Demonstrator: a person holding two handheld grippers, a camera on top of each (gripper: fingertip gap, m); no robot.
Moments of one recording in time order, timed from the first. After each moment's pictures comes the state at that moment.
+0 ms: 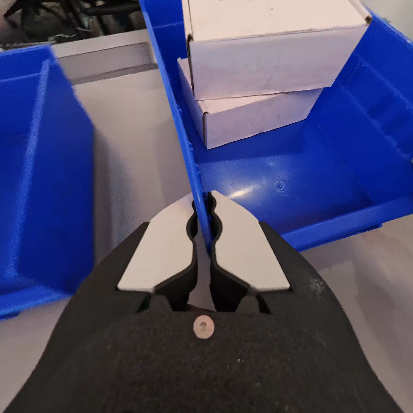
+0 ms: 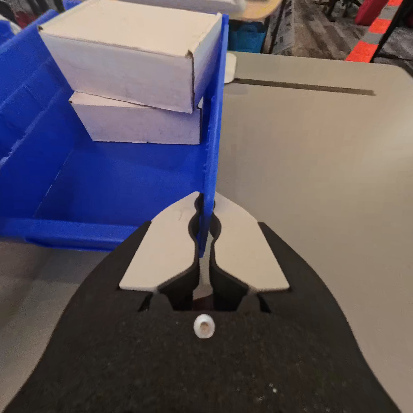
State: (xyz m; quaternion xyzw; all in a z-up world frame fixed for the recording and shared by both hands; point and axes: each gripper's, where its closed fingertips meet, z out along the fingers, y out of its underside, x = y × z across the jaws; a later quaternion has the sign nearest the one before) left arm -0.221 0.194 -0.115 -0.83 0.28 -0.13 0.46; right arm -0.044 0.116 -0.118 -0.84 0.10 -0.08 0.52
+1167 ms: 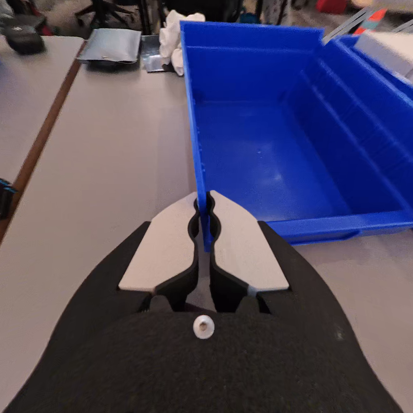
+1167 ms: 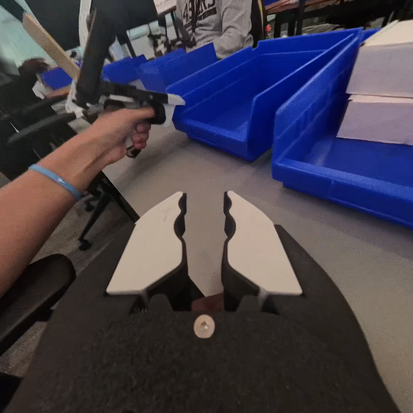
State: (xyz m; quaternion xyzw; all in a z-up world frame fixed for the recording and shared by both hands) left arm -0.529 0.308 -0.131 -0.83 0.19 -0.15 0.50; right arm -0.352 0.070 -0.111 -0.78 -0.12 0.23 0.56
